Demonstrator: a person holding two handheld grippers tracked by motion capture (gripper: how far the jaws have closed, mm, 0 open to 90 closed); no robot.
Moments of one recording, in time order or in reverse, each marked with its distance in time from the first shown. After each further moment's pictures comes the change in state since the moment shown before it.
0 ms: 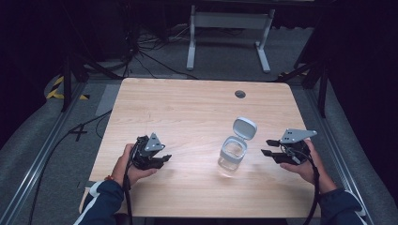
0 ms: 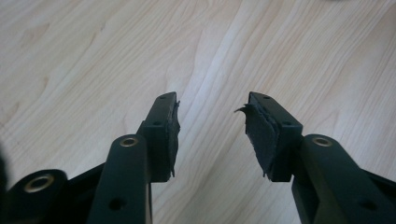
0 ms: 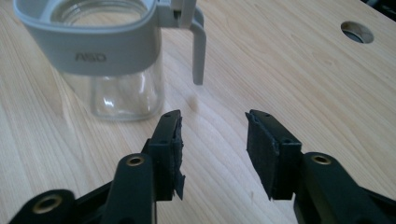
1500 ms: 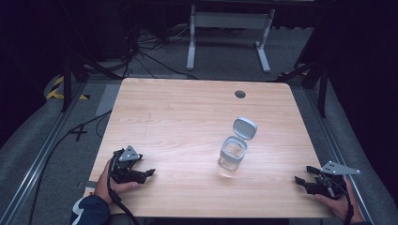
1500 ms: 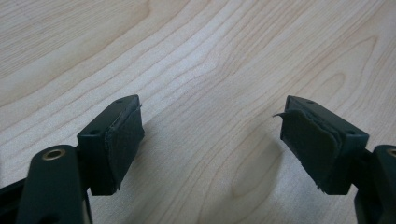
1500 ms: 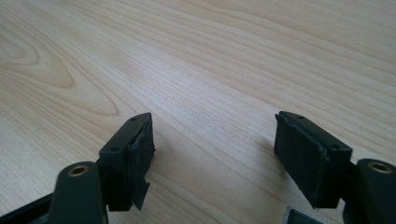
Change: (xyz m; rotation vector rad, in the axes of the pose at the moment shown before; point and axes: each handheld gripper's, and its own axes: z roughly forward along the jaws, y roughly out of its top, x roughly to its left) left arm 0.015 -0.078 -0.006 -0.052 -0.044 -0.215; right arm 0.000 -0.149 -0.049 -0.001 -0.173 0.333
